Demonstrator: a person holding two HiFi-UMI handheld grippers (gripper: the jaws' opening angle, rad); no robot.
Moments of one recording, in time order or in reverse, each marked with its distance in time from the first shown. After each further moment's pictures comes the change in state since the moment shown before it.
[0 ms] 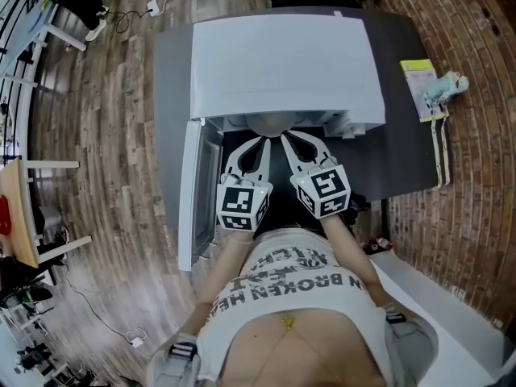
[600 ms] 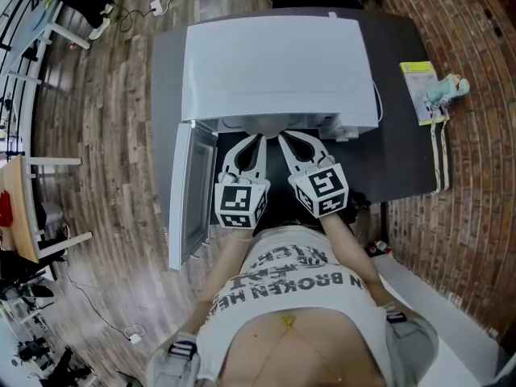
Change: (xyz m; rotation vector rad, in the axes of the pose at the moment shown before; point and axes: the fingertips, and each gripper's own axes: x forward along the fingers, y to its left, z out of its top) left arm 0.016 -0.007 0.004 0.006 -0.010 0.063; right arm -0.006 -0.017 -0.001 -0.006 0.005 0.048
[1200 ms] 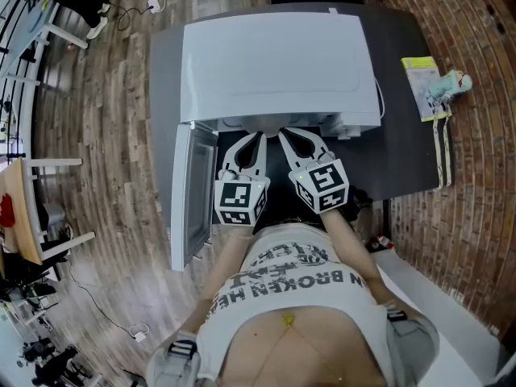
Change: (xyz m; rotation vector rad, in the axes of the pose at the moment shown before) left arm 0.009 0.006 -0.005 -0.009 0.032 -0.015; right arm 0.010 -0.007 -0.004 0.027 0.016 -0.004
